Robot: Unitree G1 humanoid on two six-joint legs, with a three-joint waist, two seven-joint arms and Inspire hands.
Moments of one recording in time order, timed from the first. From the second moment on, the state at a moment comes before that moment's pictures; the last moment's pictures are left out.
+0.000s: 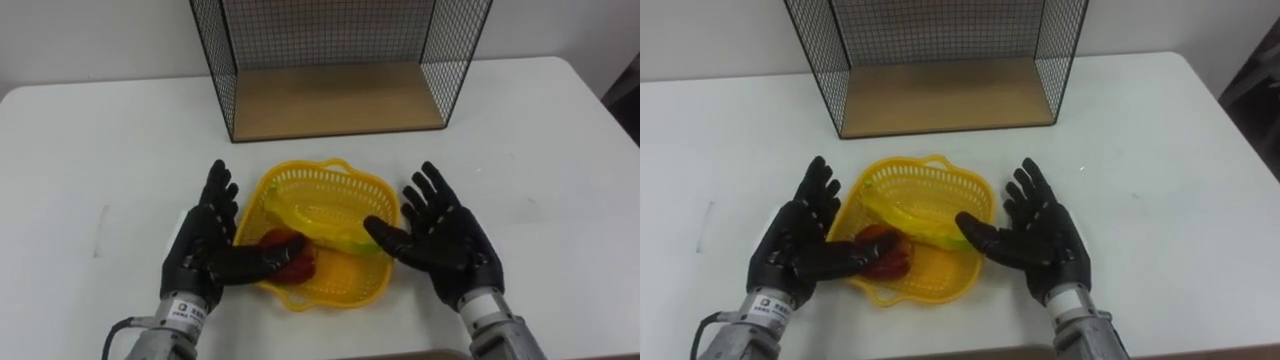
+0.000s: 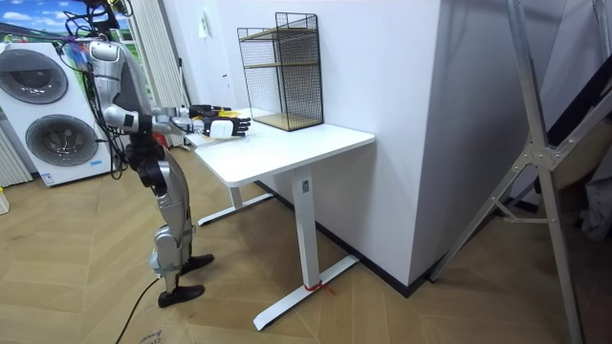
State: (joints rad) left arm 0.28 0.17 -0.20 -0.01 -0.36 -0.12 -0.04; right arm 0.26 -0.19 0.13 0.04 0.61 -0.09 0.09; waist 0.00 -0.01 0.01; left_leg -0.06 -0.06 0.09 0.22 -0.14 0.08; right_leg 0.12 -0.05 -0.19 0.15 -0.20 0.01
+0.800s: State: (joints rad) left arm 0.27 0.16 -0.32 0.01 -0.56 -0.11 -0.07; right arm 0.23 -0.19 0.22 0.04 0.58 -0.09 0.08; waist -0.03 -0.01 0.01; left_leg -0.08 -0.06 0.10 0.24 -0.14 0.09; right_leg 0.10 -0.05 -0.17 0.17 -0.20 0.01
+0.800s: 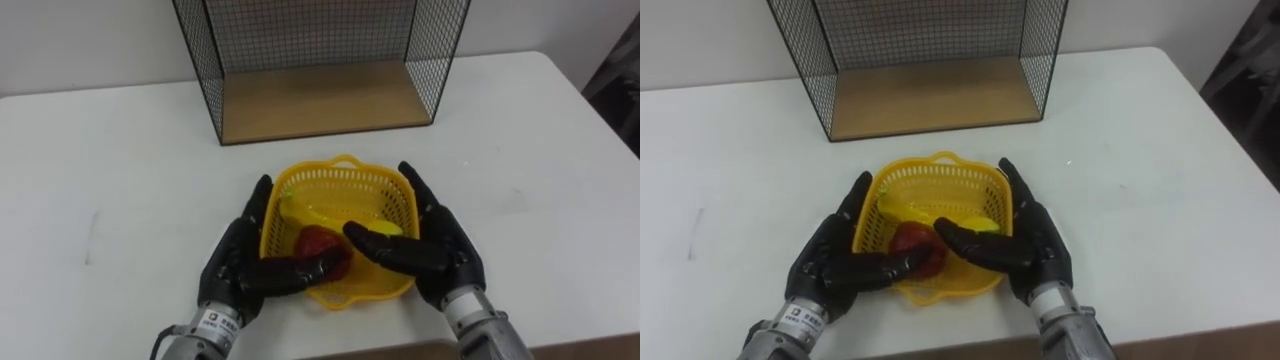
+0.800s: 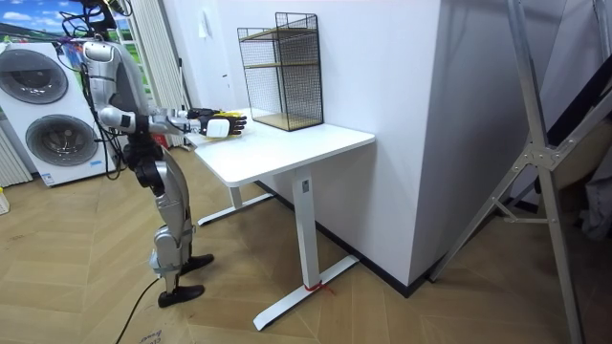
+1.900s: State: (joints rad) left arm 0.10 0.09 -0.35 -0.07 -0.56 -0.13 0.27; right arm 0.04 -0.12 0.27 0.03 0.59 -0.13 -0.12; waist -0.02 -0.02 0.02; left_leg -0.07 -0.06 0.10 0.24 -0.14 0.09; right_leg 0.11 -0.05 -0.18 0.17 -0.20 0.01
